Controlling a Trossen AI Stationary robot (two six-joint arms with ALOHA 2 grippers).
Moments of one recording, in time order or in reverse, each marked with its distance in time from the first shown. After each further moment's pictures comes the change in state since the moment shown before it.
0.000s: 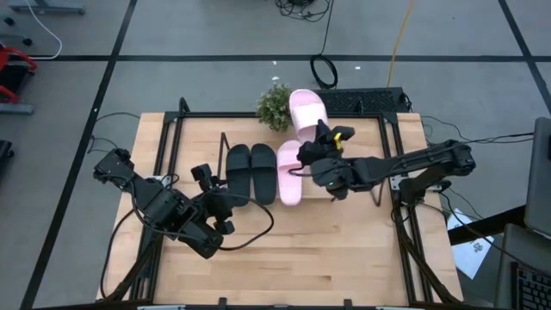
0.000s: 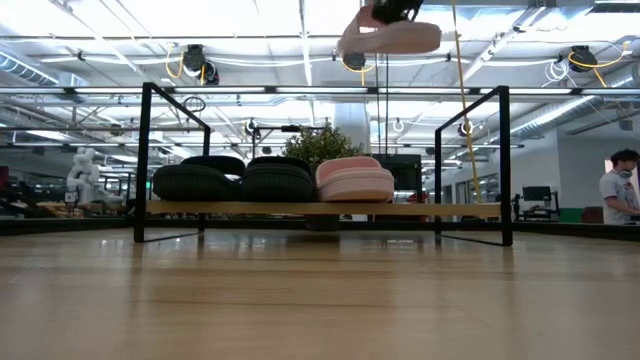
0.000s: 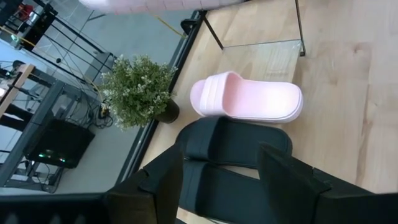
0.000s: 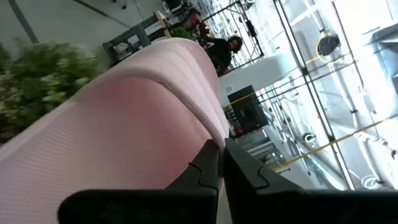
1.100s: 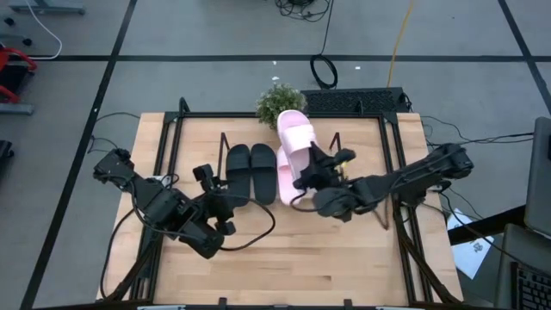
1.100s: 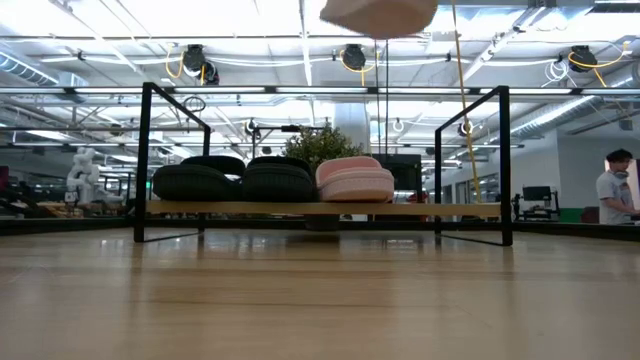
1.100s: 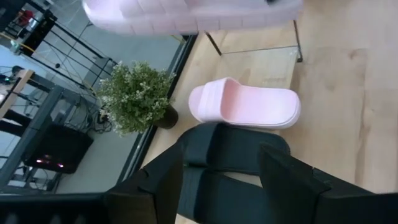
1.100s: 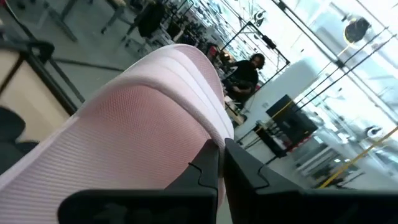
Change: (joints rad) left arm 0.000 0.000 0.000 0.040 -0.007 0.038; right arm 0.169 0.057 0.002 0.004 0.003 0.368
